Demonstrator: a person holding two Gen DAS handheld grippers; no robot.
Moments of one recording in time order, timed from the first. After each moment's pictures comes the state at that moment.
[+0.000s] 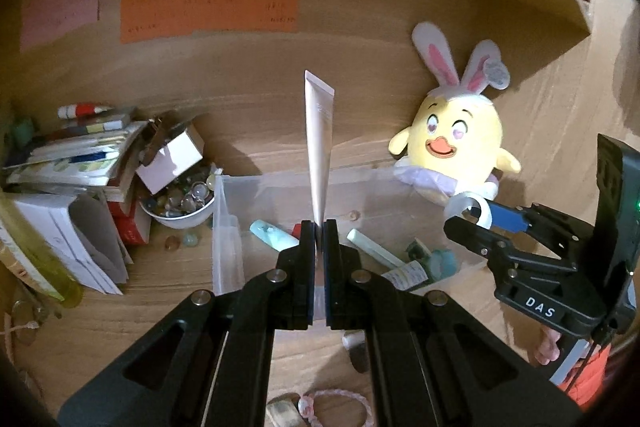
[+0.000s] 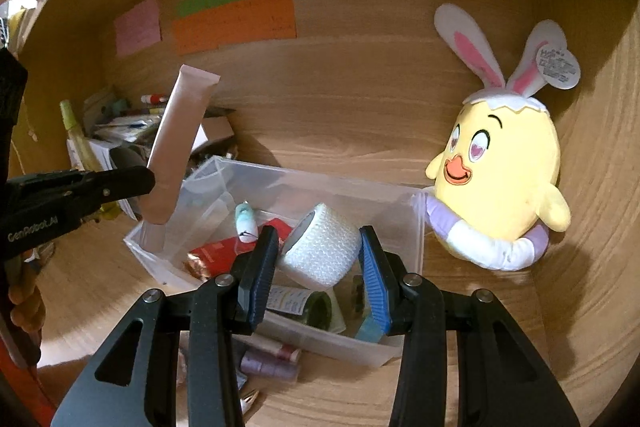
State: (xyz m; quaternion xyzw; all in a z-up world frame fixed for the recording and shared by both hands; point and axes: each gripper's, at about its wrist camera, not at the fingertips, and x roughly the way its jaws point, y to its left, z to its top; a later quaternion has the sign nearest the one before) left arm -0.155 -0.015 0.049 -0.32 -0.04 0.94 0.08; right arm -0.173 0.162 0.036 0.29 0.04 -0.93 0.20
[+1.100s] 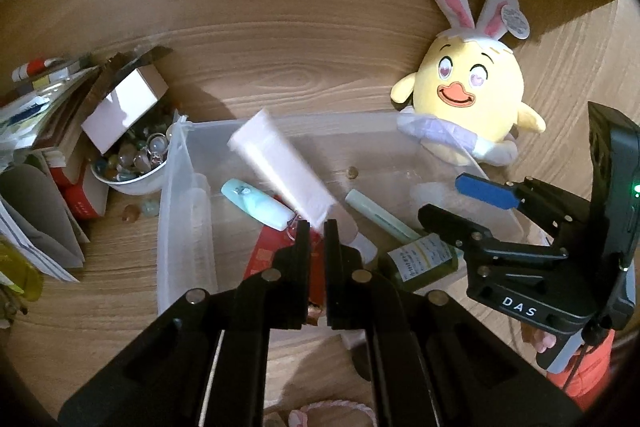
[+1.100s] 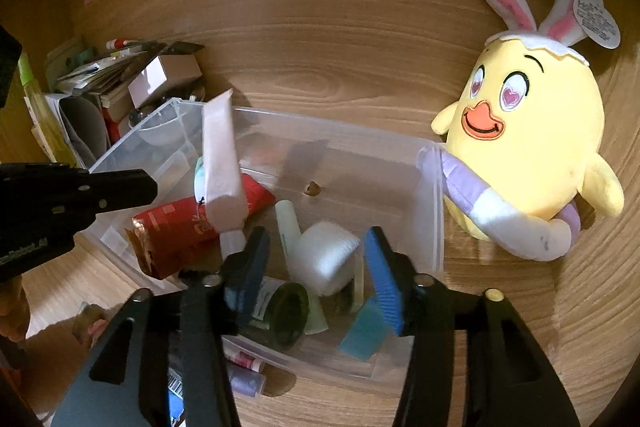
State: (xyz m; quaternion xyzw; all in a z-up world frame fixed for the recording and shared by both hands) left arm -0.189 -0.008 0.000 -0.39 -0.04 0.91 0.10; right arm -0.209 0.151 -0.005 0.35 0.08 -0.91 0.18
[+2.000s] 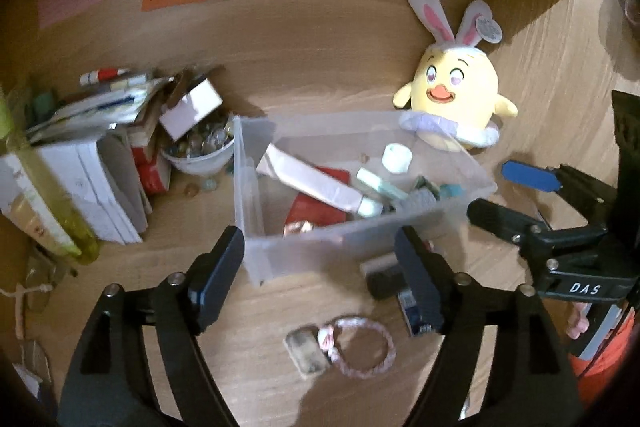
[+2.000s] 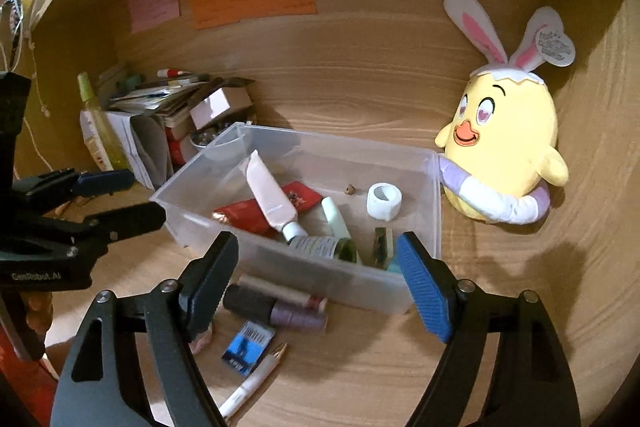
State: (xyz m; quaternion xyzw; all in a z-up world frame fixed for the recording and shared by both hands) left arm -0.097 -0.026 0.021 -0.35 -0.01 0.93 0.07; right arm -0.122 0.151 0.029 0.31 0.05 -0.93 0.20
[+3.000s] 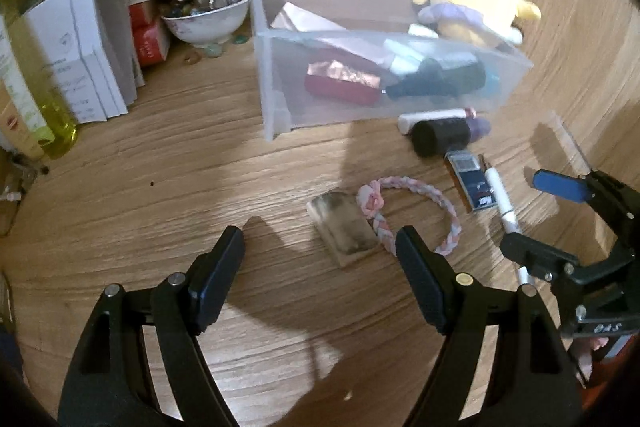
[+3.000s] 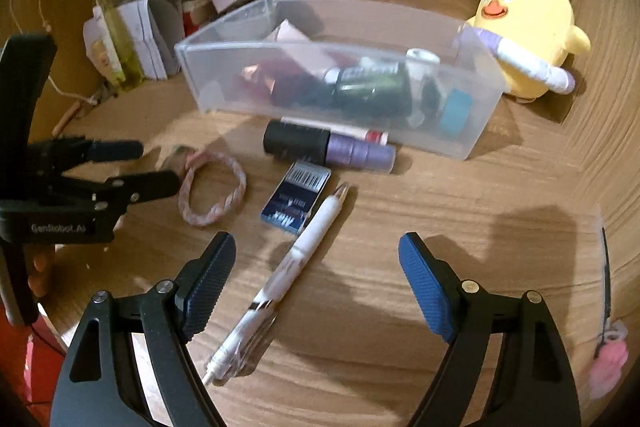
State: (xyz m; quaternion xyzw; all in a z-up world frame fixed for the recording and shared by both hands) left arm -0.073 -0.043 -0.070 -0.46 0.00 0.88 0.08; right arm -0.067 0.124 -0.055 0.43 0.08 -0.88 0.19
